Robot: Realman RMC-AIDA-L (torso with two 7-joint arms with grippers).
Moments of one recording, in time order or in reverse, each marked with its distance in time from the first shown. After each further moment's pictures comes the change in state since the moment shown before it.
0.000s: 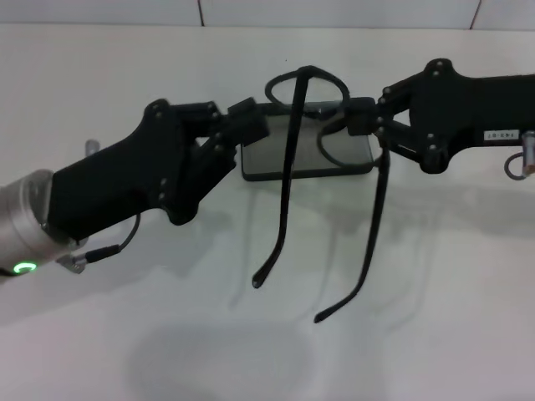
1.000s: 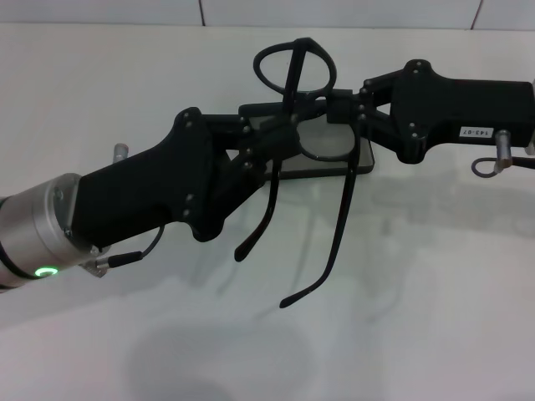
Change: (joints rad) left arm -0.043 -0.010 0.066 -0.032 -0.019 0.023 0.028; right arm 0.110 0.002 0.022 0.377 0.181 -0.021 -0.193
